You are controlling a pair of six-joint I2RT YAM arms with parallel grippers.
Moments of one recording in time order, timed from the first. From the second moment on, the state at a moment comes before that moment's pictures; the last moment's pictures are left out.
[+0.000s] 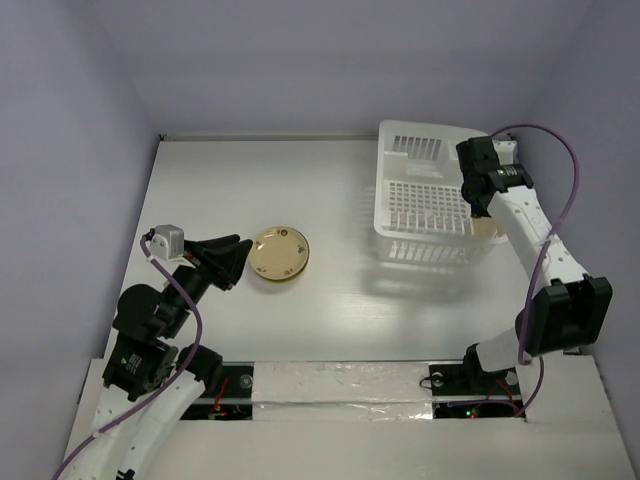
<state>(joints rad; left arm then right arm) -0.45 0.29 0.69 -0.26 0.09 -0.41 0.16 1.48 1.43 -1.02 0.75 0.28</state>
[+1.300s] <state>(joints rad) -0.45 0.30 0.69 -0.26 0.09 -0.41 0.52 1.48 1.69 -1.07 0.92 0.39</state>
